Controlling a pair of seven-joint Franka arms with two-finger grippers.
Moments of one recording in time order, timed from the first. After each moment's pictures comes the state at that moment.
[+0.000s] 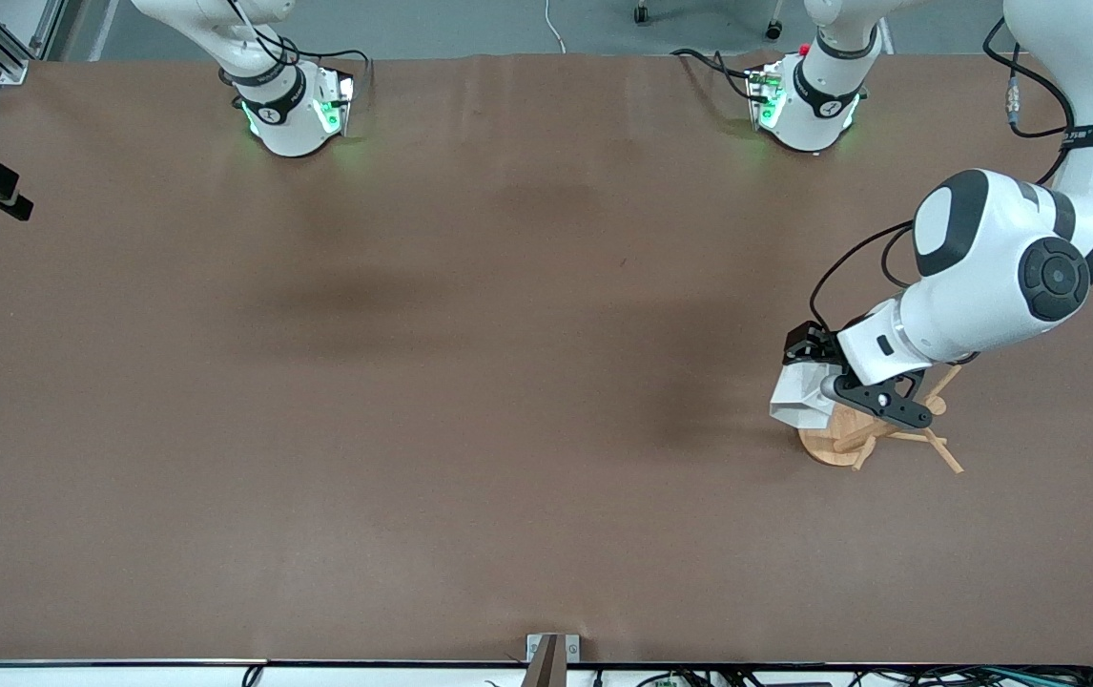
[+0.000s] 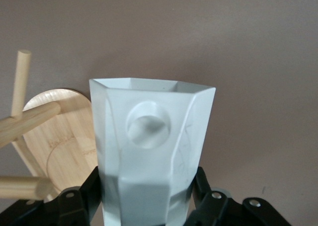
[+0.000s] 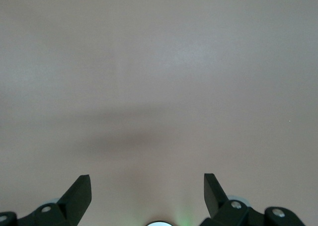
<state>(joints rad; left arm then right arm) 0.29 0.32 -0.53 -1.78 -0.04 2.03 0.14 -0.05 -0.04 -0.03 -1.48 0.00 1.41 -0.01</state>
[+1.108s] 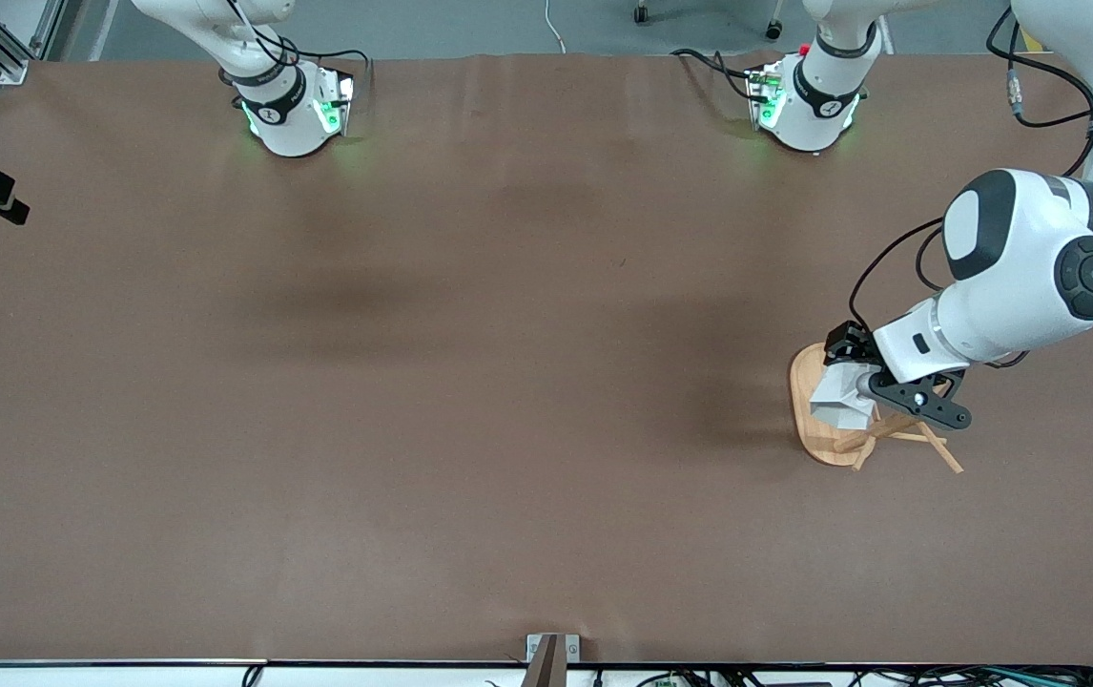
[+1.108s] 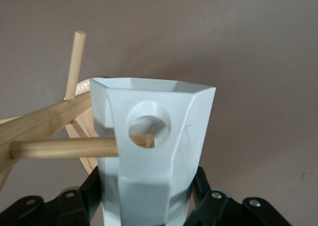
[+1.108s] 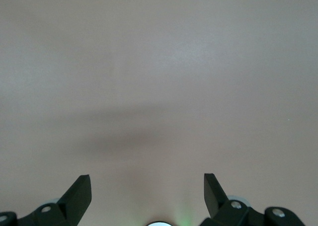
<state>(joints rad) 0.21 0.28 -0.36 -1.80 -0.04 2.02 0.27 -0.06 -0.04 -0.04 -1.48 0.00 1.41 -0.01</state>
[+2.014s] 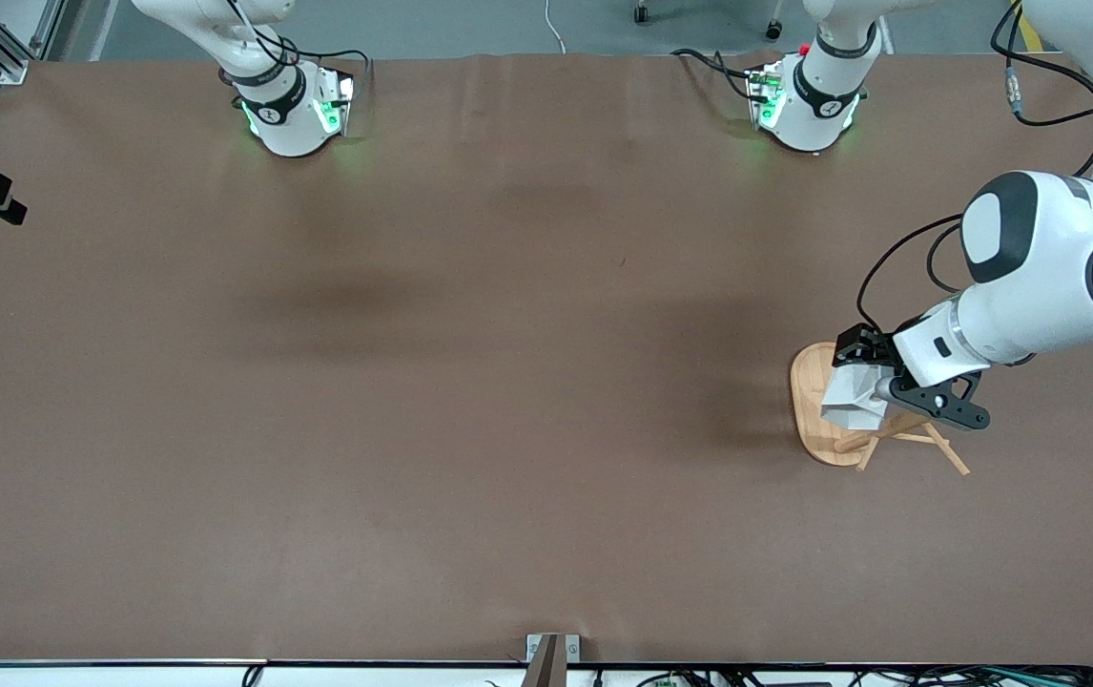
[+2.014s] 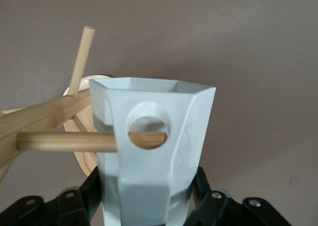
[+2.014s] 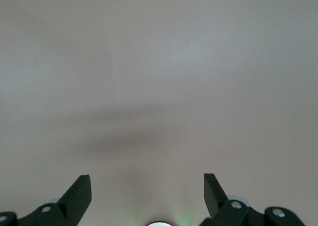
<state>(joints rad) 0.23 0.28 -0.35 -1.80 -0.11 2.02 0.27 -0.06 -0.04 -0.05 -1.48 0.00 1.41 -0.01</state>
